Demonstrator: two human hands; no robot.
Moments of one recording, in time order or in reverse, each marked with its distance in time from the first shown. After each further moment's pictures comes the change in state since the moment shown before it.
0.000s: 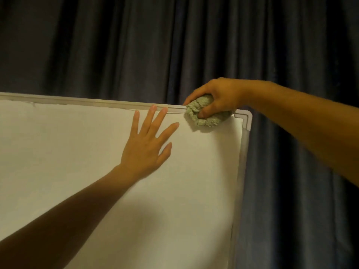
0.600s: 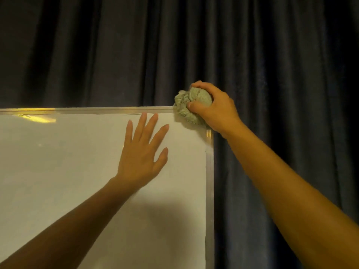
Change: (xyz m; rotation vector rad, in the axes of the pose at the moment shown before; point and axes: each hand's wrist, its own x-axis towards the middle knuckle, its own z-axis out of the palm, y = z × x) left_hand 0.029 0.102 0.032 -0.097 -0.062 -0.143; right_hand -0.044 0.102 0.096 0.747 0.846 0.068
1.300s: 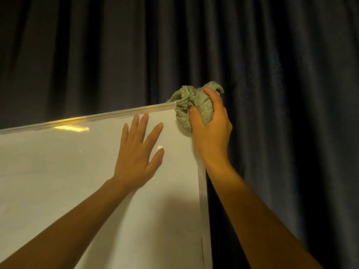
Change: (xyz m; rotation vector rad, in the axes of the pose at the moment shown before) left_hand -0.005 -0.010 0.000 -0.018 -0.039 -0.008; right_hand -0.067 0.015 0.044 0.312 0.428 0.083
